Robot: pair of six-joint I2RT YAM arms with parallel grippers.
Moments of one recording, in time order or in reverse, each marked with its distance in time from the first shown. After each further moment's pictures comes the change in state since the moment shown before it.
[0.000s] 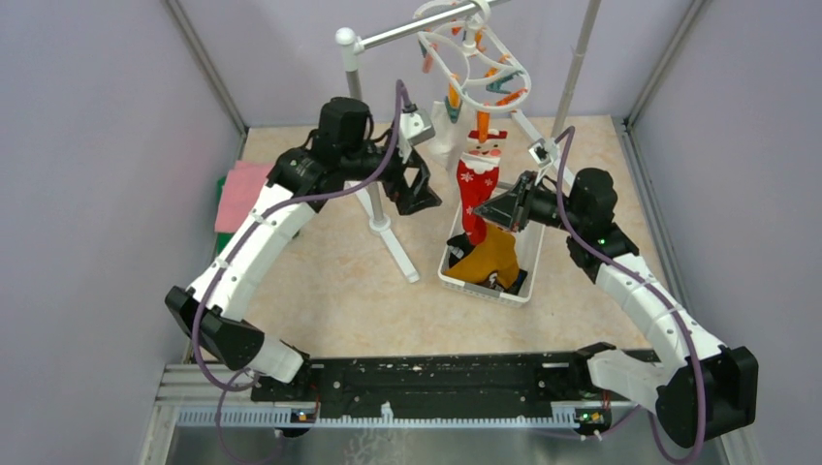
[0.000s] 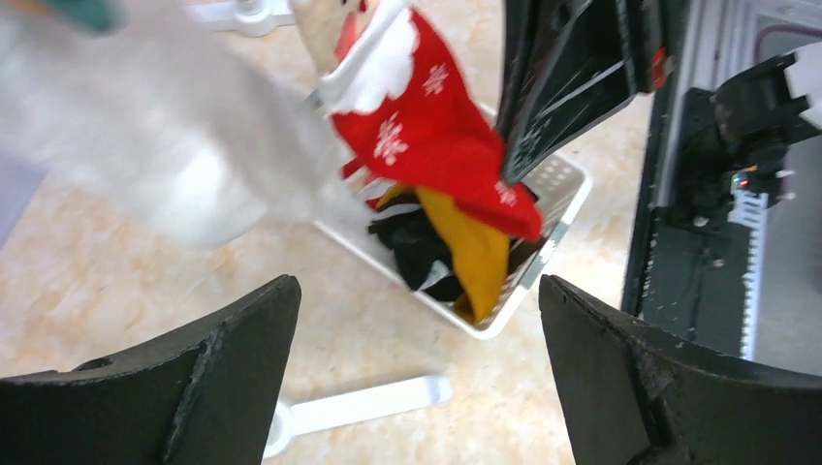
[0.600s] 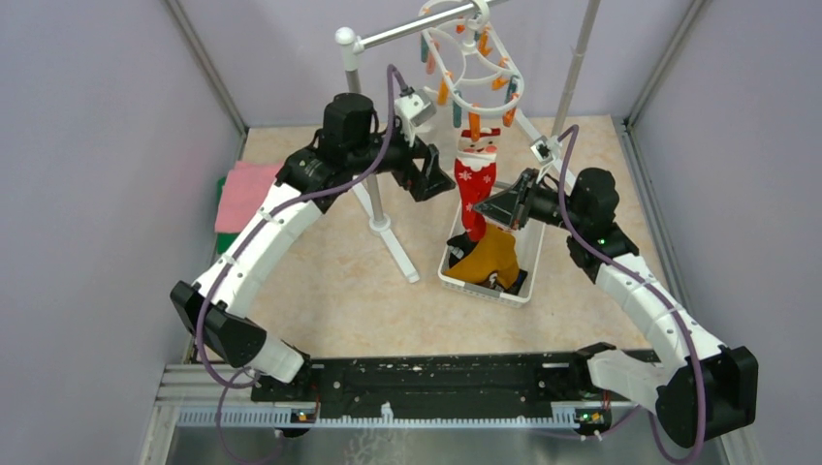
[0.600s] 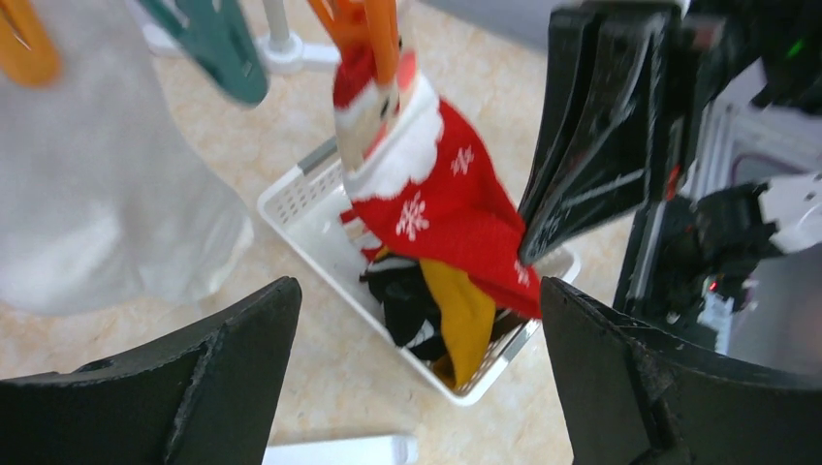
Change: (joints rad) left arm 0.006 -0.016 -0.060 0.153 -0.065 -0.166; right arm 0.000 0.001 0.000 0.050 0.002 0.029
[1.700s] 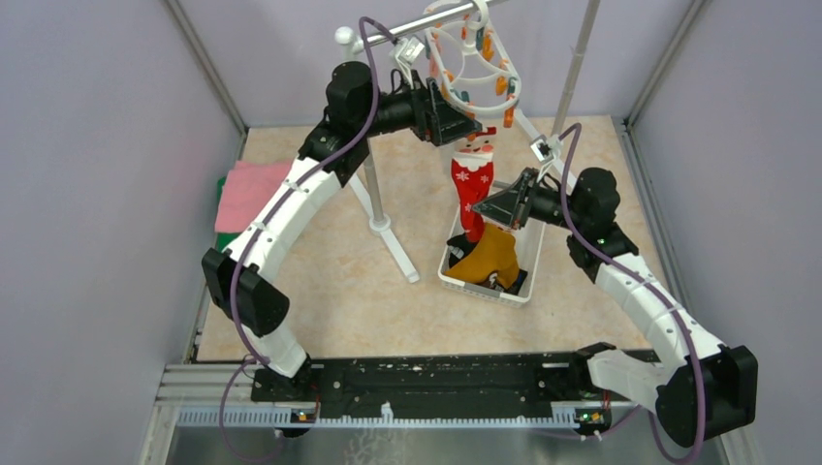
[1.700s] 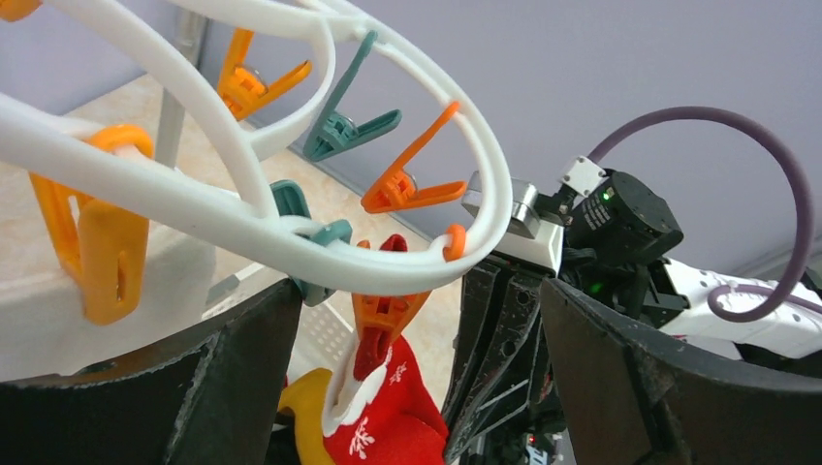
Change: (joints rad) left arm 0.064 0.214 0.173 0.466 0.171 -0.650; right arm 0.000 0.001 0.000 0.037 -0.034 0.049
